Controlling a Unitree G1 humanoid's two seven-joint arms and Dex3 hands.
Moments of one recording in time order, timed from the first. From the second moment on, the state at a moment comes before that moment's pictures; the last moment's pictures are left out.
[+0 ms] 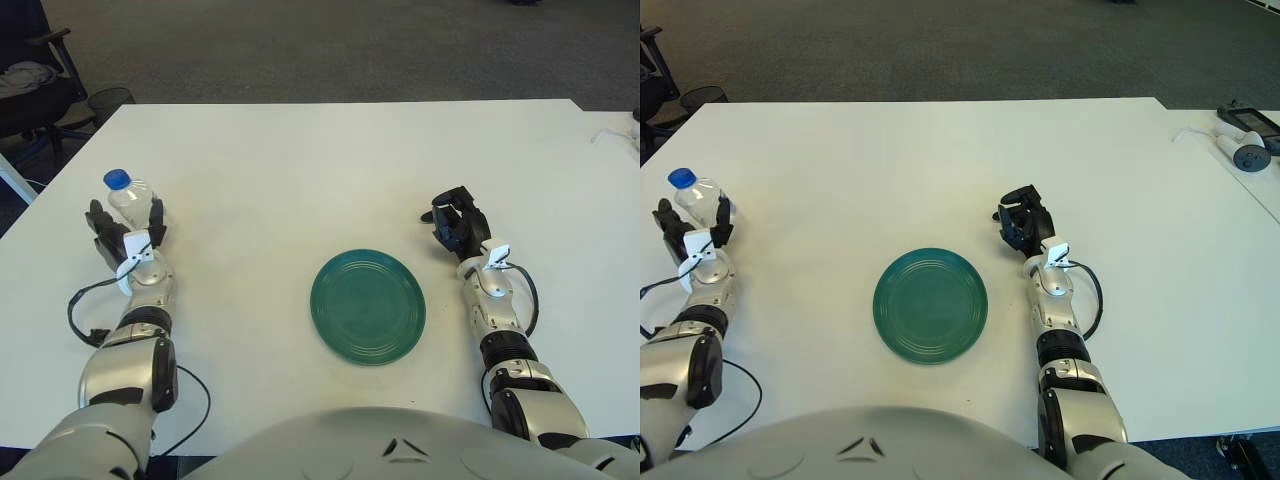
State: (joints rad) left arm -0.45 0.38 0.28 1.21 0.02 -0.46 0.59; right arm -0.25 -0.11 -0.14 0.73 0.09 -0.44 0.12
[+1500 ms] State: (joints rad) left arm -0.55 0.53 0.22 1.26 0.05 -0.44 0.17; right arm -0.25 -0.11 -0.13 0.69 0.09 -0.40 0.11
